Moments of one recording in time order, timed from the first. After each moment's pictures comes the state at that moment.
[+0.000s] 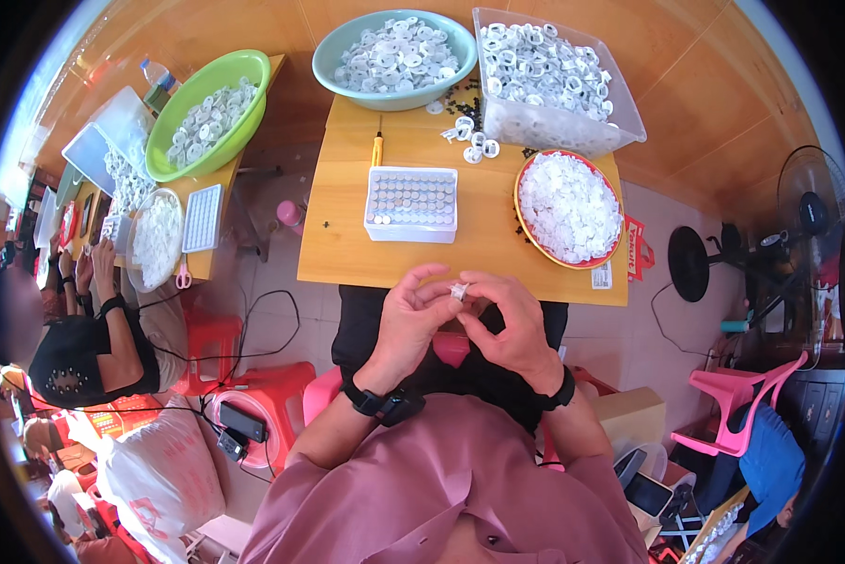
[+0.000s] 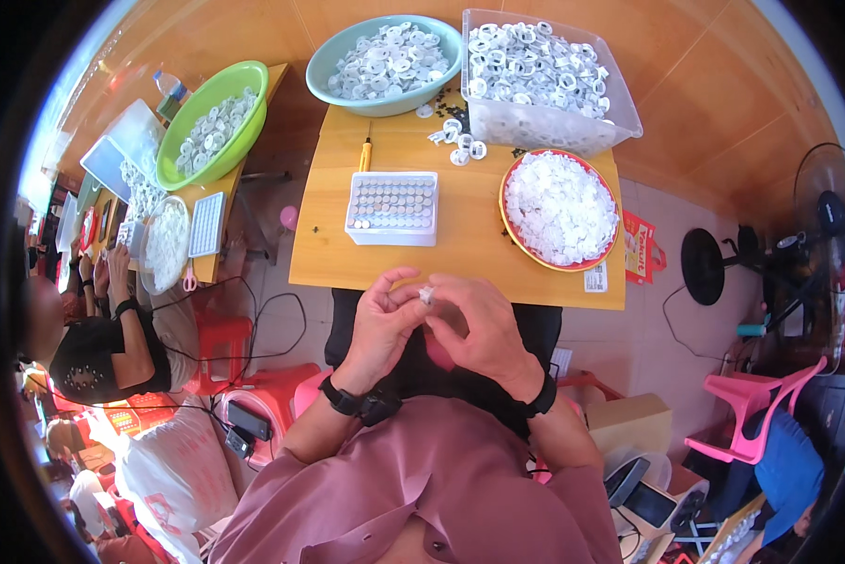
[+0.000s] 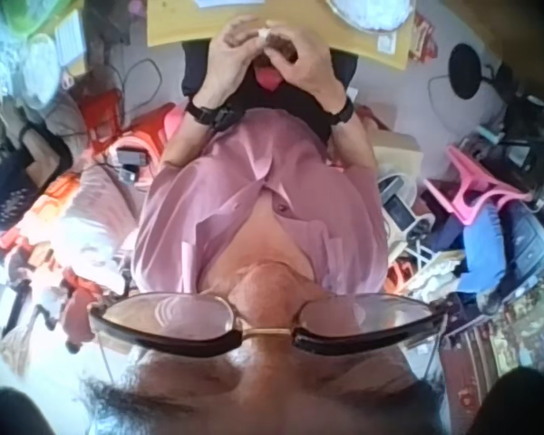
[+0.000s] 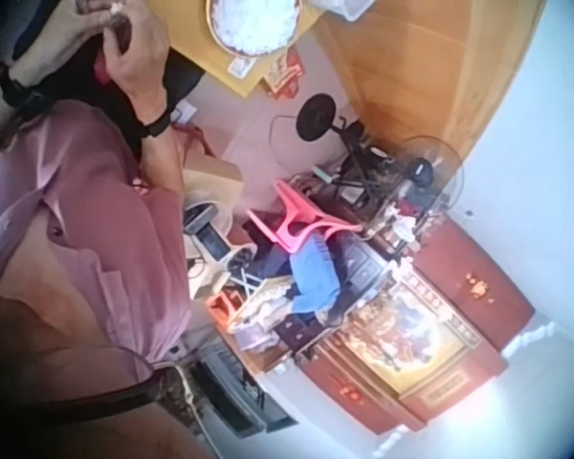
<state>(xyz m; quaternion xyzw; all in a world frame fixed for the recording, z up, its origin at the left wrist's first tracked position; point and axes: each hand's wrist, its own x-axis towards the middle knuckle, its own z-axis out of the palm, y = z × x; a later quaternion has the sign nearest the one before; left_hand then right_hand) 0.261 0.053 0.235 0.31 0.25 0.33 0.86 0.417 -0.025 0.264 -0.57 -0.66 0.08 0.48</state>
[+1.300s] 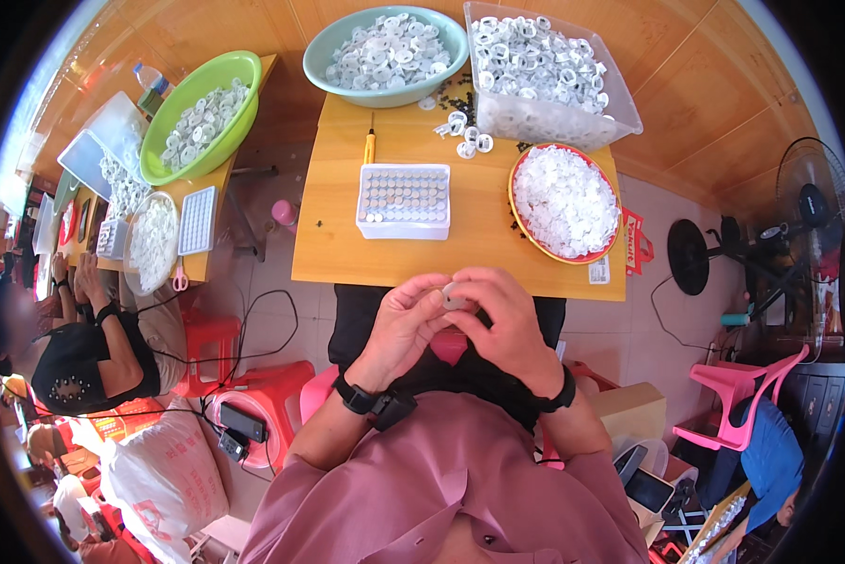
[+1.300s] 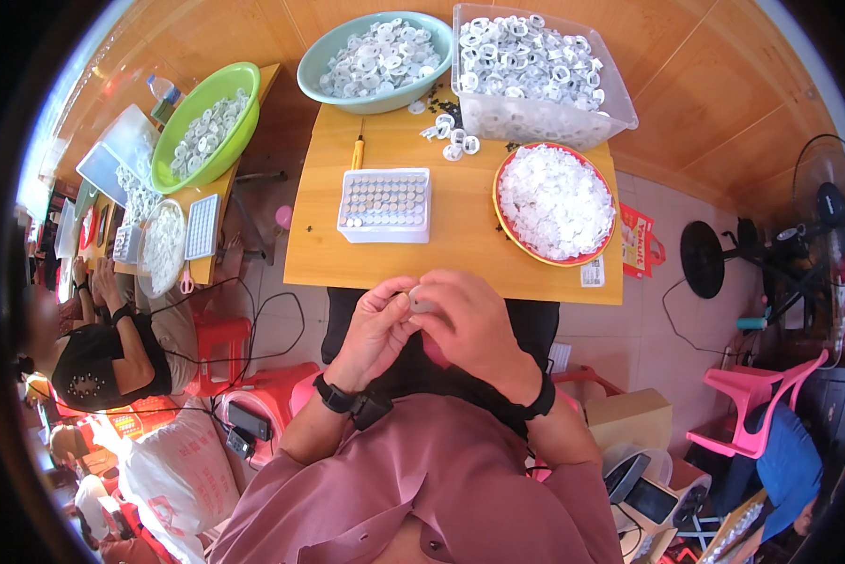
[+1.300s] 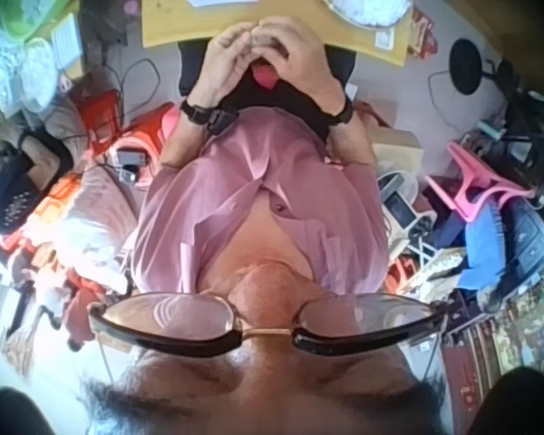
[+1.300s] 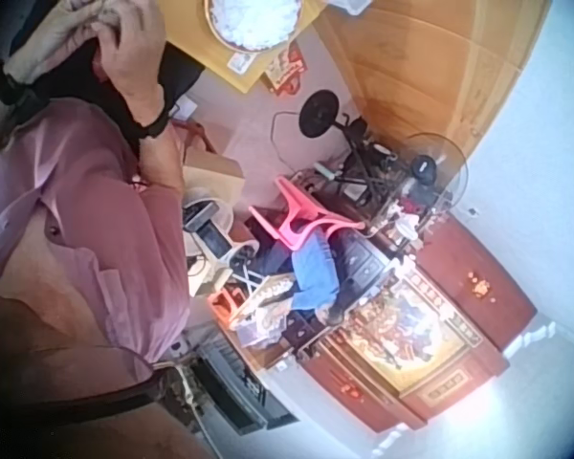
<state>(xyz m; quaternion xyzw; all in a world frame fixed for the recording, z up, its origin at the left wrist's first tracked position) 0.255 0.053 0.229 0.22 0.18 0.29 0.91 0.410 -0.023 0.276 -0.59 -0.63 0.14 0.49</state>
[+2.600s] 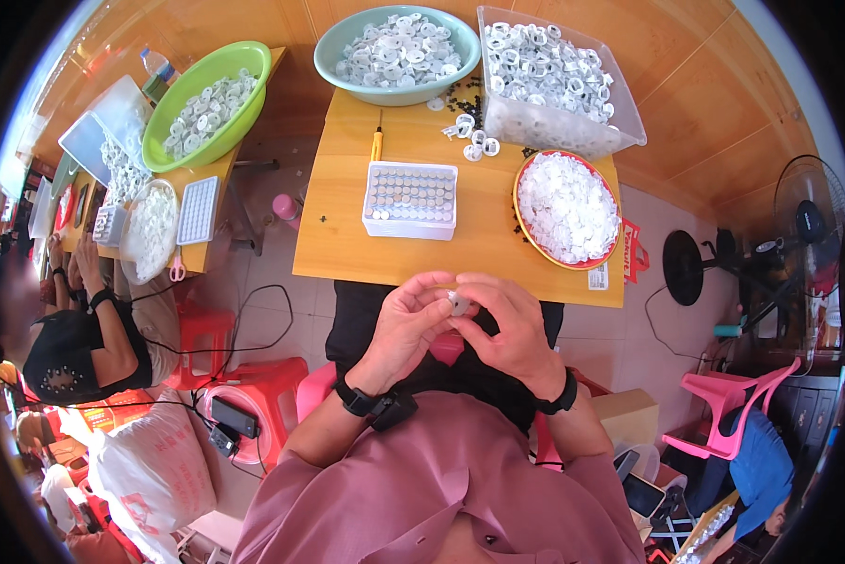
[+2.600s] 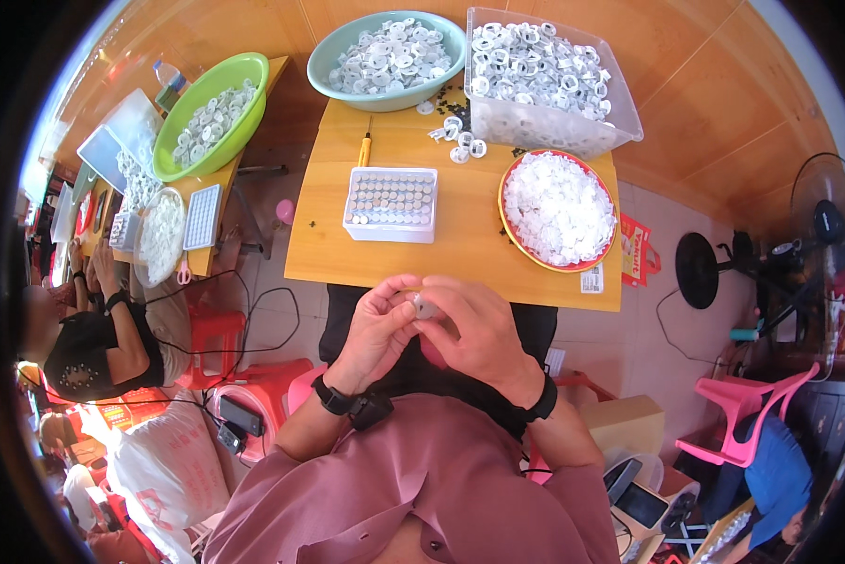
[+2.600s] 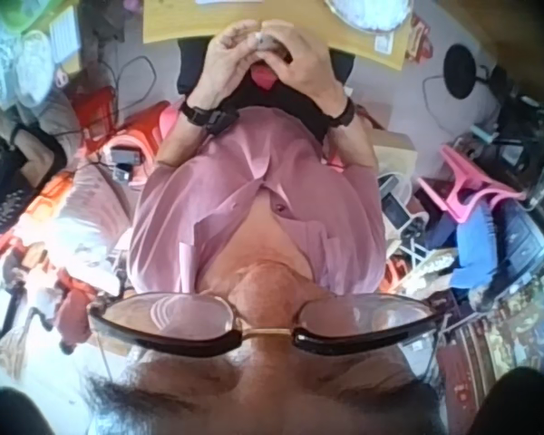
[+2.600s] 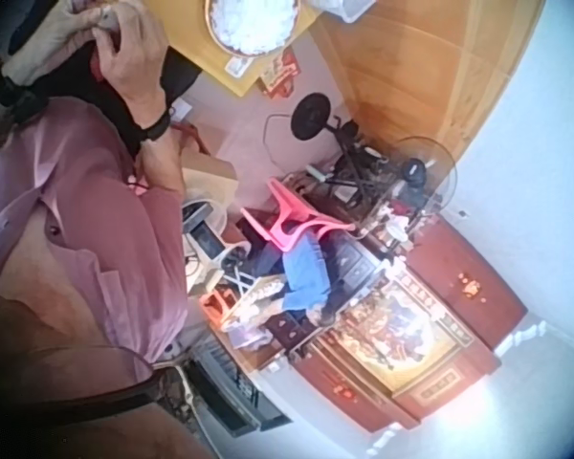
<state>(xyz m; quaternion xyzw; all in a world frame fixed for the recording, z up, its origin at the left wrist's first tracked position) 0.254 0.052 0.239 0.25 0.18 0.30 0.90 0.411 -0.020 0.285 -0.58 -0.66 0.09 0.47</state>
